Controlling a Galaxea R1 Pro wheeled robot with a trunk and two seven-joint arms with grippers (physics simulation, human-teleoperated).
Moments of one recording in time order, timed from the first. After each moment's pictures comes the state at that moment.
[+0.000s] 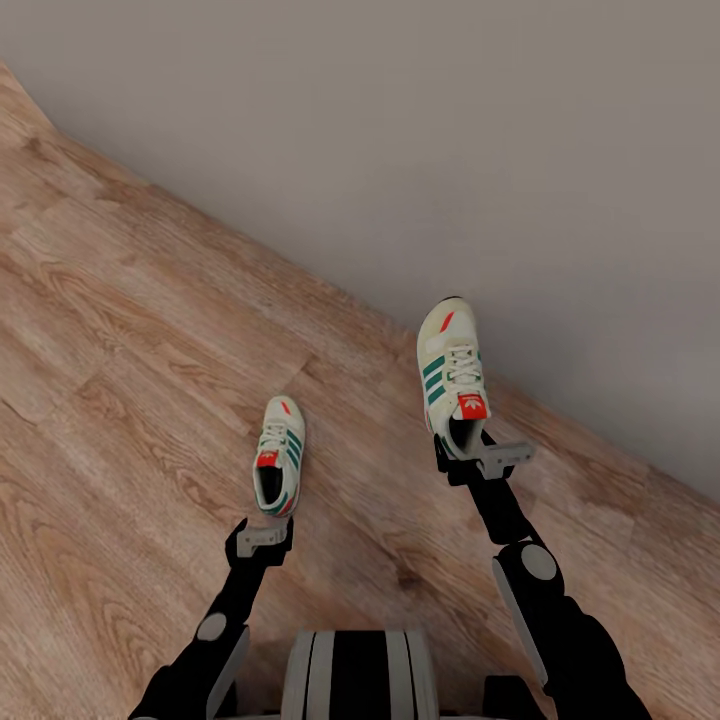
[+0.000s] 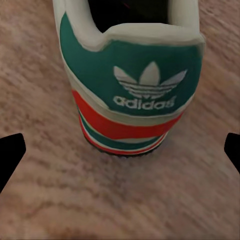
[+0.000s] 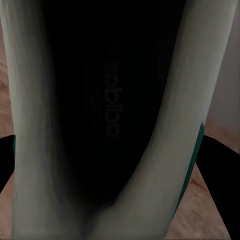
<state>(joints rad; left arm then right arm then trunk) -0.43 -0.06 -0.03 -0.69 0.03 -0.41 0.00 -0.36 0.01 0.10 -1.42 0.06 -0.10 0.02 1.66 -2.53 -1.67</state>
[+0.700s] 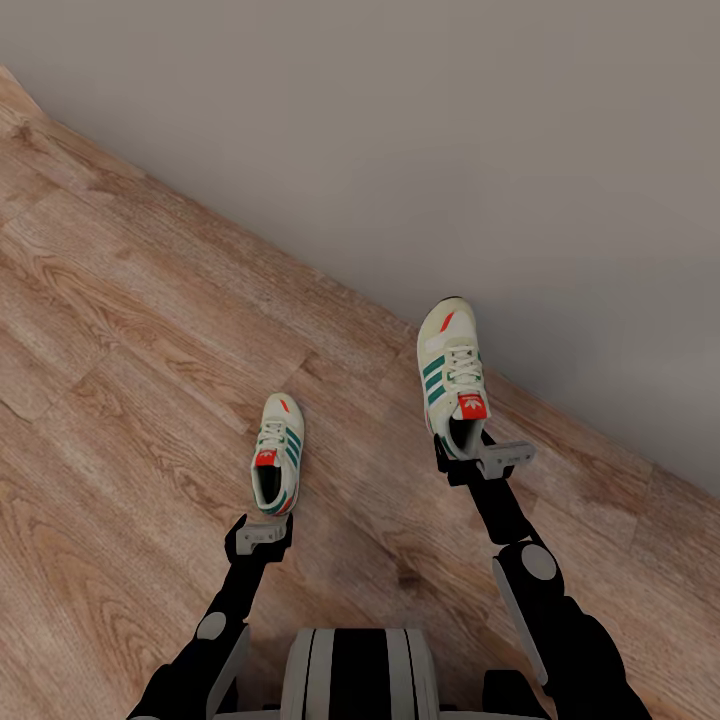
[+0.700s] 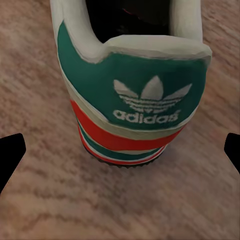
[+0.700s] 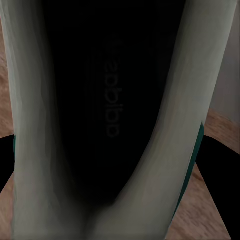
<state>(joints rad) -0.43 -0.06 -0.03 -0.70 0.03 -0.44 0.00 -0.36 0.01 0.10 -1.42 0.06 -0.10 0.02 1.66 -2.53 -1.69</state>
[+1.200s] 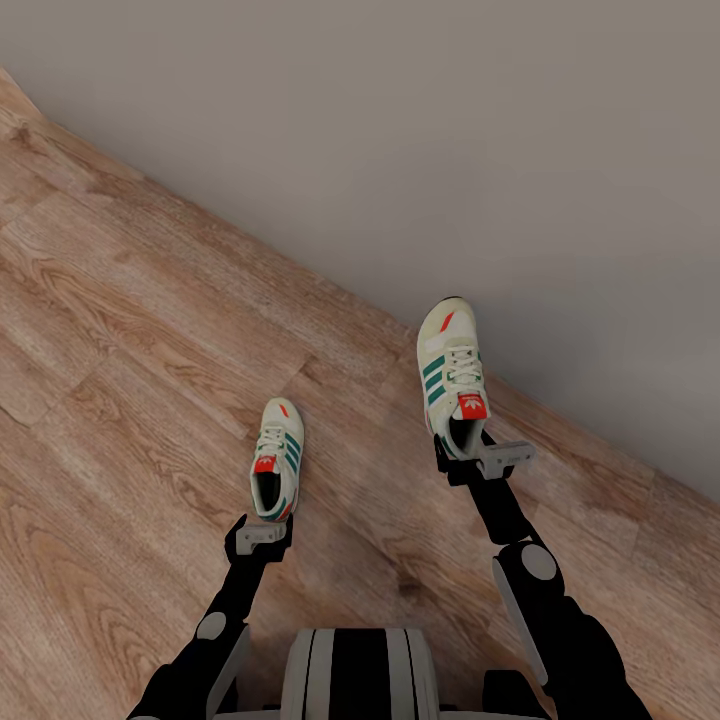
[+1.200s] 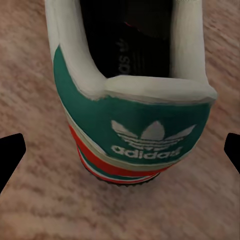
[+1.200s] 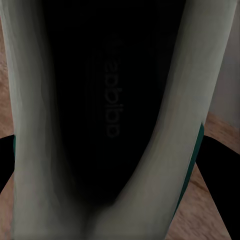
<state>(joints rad) -0.43 -0.06 -0.03 -0.70 0.03 -0.44 0.00 -0.36 0.01 0.10 -1.42 0.06 -0.10 0.02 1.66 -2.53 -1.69</state>
